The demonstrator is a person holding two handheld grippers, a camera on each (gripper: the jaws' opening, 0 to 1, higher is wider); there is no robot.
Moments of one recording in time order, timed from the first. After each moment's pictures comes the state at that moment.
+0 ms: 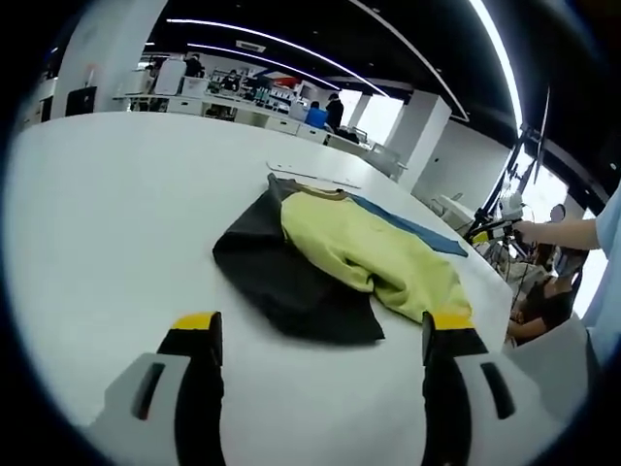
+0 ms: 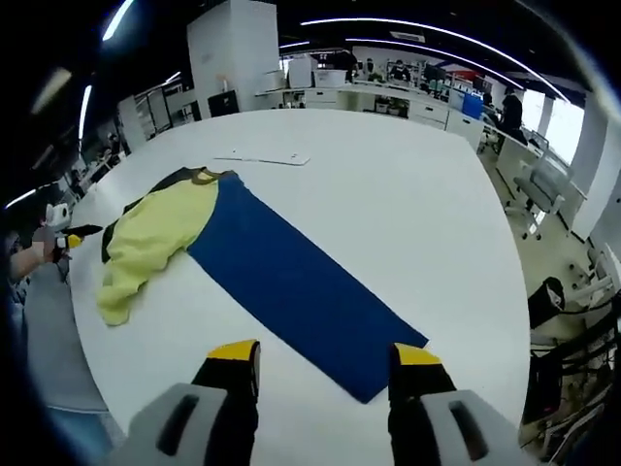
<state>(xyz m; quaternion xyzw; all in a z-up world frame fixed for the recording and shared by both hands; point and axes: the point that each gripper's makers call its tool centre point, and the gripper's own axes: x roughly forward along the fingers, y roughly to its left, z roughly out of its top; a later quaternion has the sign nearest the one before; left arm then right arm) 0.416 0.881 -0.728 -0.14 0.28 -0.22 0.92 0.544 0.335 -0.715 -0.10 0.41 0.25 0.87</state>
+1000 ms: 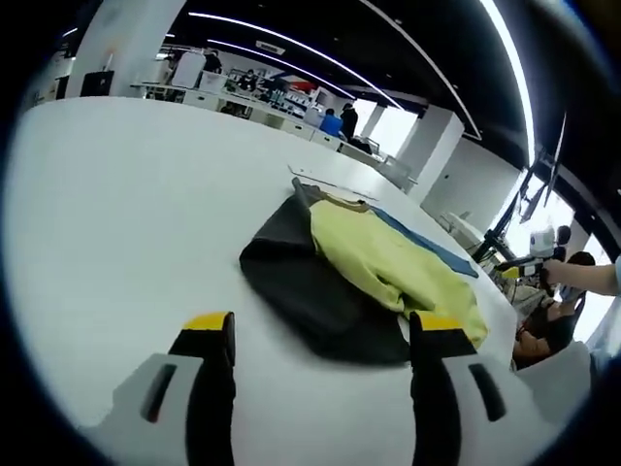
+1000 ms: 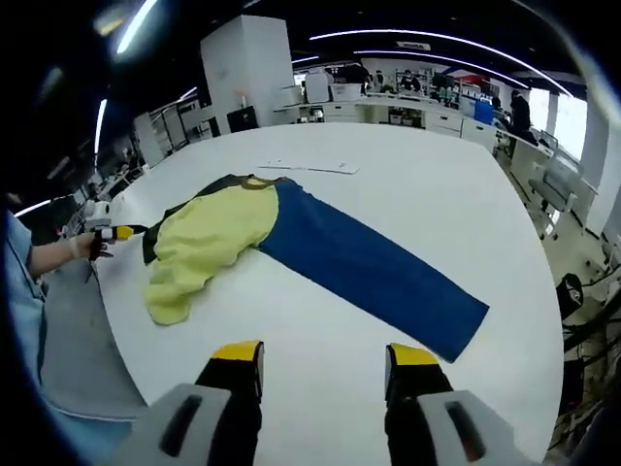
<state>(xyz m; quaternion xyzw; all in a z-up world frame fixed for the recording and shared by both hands) 0.449 0.908 -0.735 -0.19 0.27 -0.19 0.93 0.467 0.402 -0.697 -0.06 0.39 0.29 0.87</state>
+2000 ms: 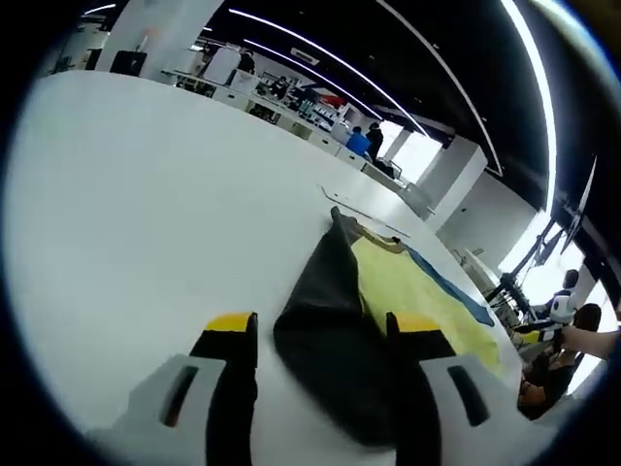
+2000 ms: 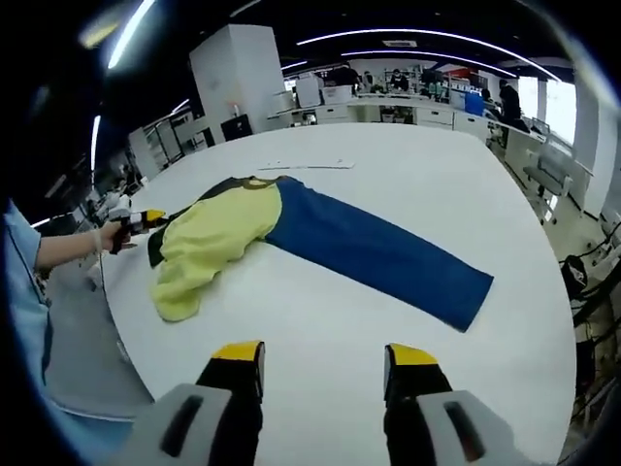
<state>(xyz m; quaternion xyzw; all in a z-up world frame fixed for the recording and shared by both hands) 0.521 0.927 -0.743 -0.25 0.25 -0.14 0.92 0.447 0.399 -0.706 -0.02 0.39 0.28 0.88</state>
